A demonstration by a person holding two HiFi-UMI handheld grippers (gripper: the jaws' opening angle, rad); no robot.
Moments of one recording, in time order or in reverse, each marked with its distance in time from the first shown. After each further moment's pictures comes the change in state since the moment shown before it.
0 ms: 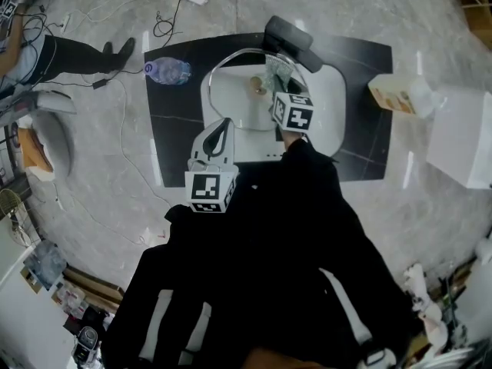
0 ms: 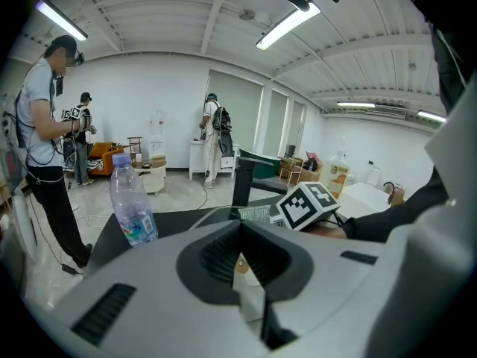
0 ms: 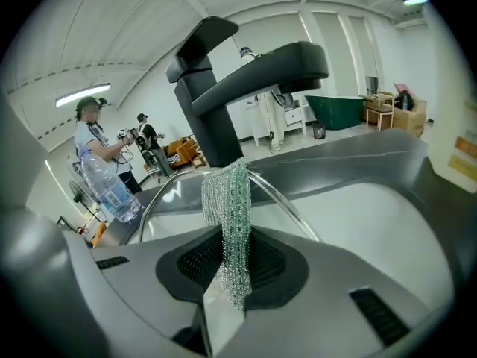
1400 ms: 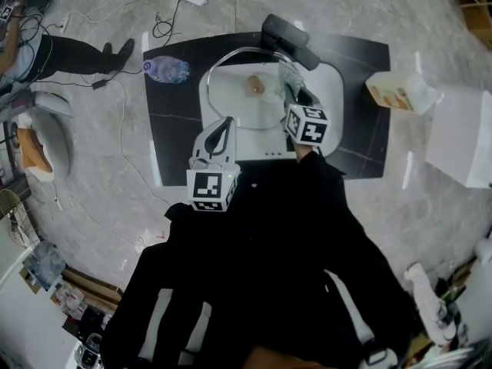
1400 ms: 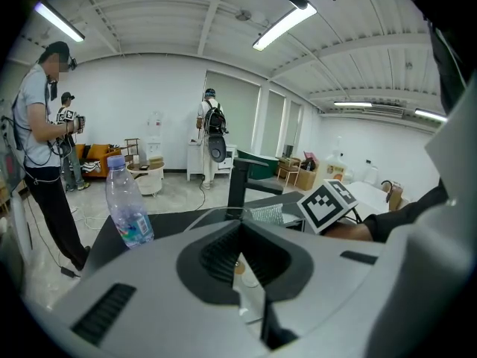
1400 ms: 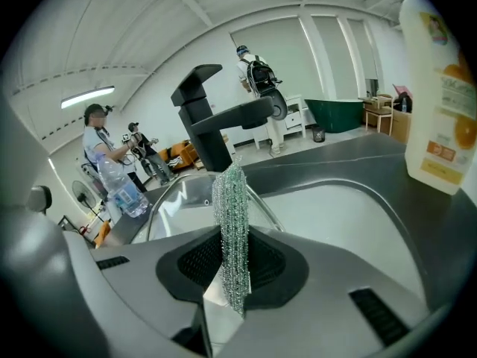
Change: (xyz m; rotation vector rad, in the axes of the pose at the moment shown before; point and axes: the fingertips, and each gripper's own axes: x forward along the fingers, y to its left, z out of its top) left arm 0.000 -0.011 0.001 0.015 -0.006 -0.011; right arm -0.044 -0.025 -0.009 -0.008 -0.026 0.005
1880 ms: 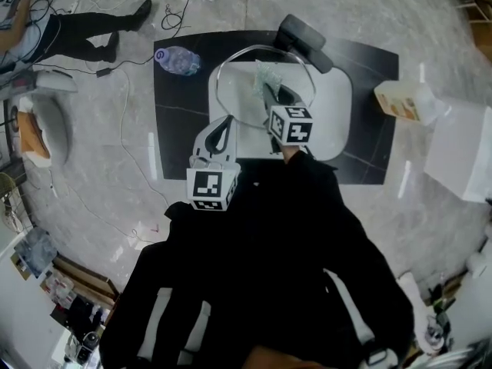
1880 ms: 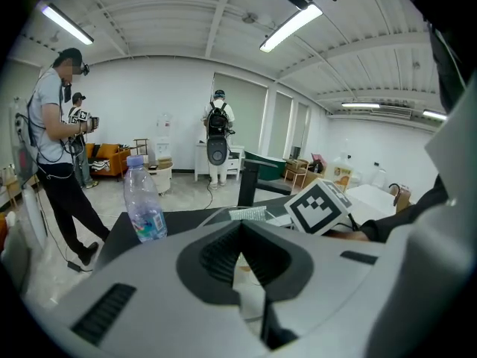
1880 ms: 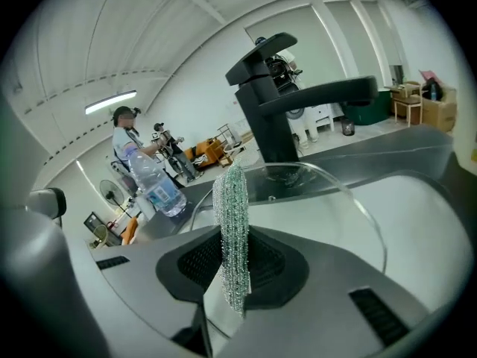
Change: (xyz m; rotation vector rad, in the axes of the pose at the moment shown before) left arm -0.014 0.017 -0.004 -0.034 -0.011 0.055; right arm 0.018 0.095 -0.005 -0.043 0.022 0.207
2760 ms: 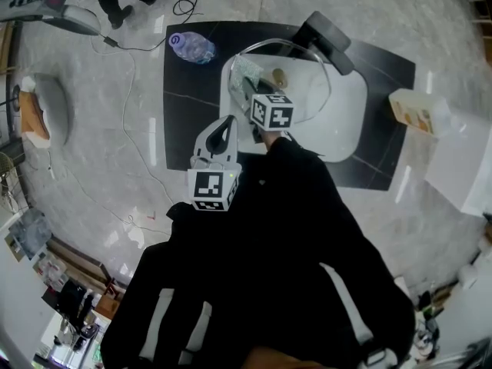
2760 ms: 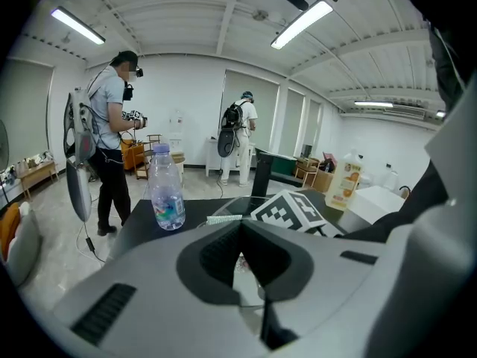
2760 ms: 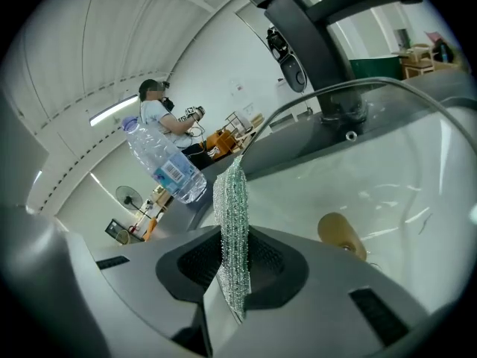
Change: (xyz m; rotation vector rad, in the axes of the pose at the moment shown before) left arm -0.018 0.024 -0.026 -0.046 0.030 0.072; right arm 0.075 0.071 -0.041 0.083 0.086 0.145
